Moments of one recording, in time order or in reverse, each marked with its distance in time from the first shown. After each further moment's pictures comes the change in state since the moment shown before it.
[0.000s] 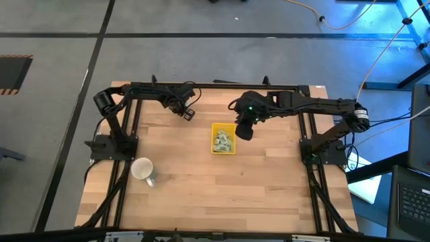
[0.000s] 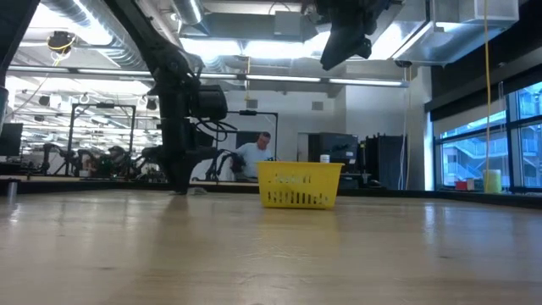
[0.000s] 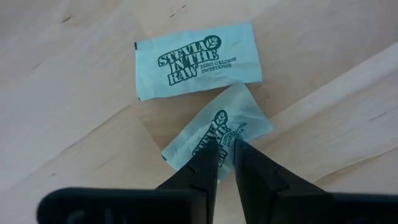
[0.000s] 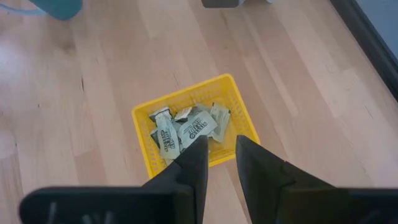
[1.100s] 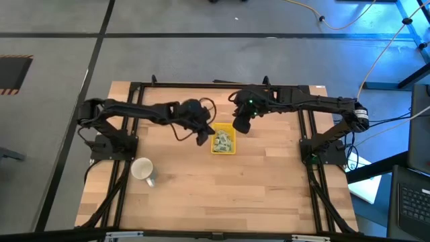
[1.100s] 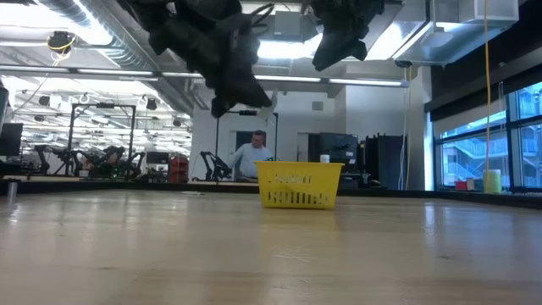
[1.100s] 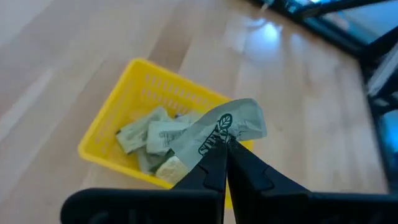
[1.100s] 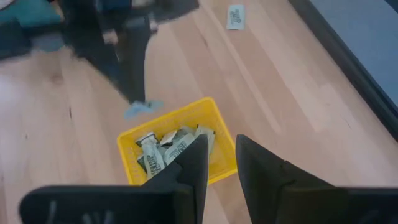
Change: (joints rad) left arm -0.422 -0.281 -0.008 0.464 0.377 0.031; right arm -0.055 0.000 0.000 0.068 0.016 0.003
